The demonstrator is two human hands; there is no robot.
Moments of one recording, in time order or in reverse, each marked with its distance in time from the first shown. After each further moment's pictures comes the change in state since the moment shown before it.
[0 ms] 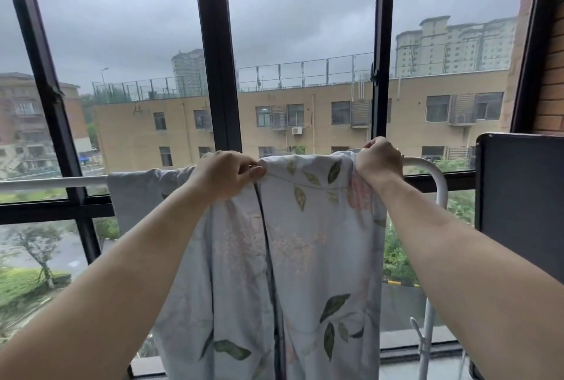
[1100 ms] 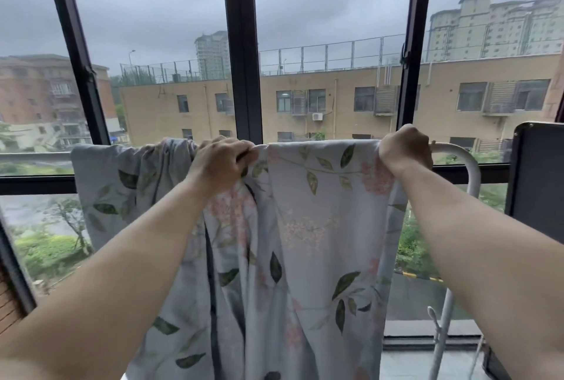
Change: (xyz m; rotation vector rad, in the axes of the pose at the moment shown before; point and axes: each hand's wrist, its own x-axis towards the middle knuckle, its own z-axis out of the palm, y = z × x) left_hand -0.037 -0.025 0.001 0.030 0.150 -0.024; right_hand -0.002 0.002 0.005 -0.137 0.043 0.058
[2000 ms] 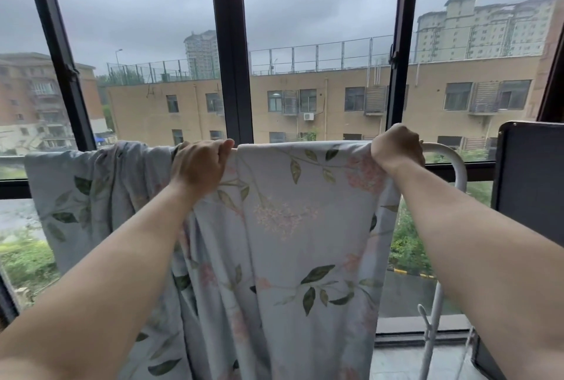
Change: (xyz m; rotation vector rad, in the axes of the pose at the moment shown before) left_hand 0.001 -0.009 0.010 0.137 0.172 -0.107; right_hand 0.008 0.002 -0.001 -0.056 -0.013 -0.003
